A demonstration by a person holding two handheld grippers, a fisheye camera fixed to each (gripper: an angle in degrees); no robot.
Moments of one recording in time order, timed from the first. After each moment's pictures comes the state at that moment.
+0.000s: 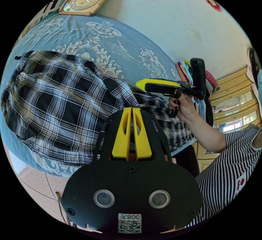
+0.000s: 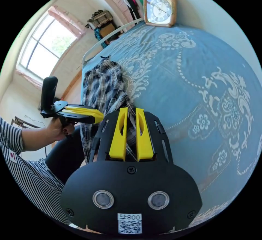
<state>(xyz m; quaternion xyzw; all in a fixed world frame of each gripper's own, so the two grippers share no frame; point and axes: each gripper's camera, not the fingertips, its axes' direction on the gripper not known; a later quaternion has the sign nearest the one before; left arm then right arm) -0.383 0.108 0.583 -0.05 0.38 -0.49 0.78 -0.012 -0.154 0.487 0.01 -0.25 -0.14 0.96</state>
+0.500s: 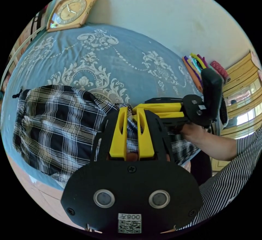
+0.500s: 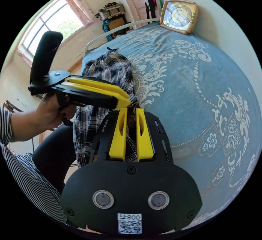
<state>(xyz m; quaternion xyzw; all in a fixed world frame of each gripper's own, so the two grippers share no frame) -0.484 0.098 0.547 -0.09 0.32 -0.43 0.84 -0.101 -0.128 0.569 0.01 -0.19 -0.20 0.96</state>
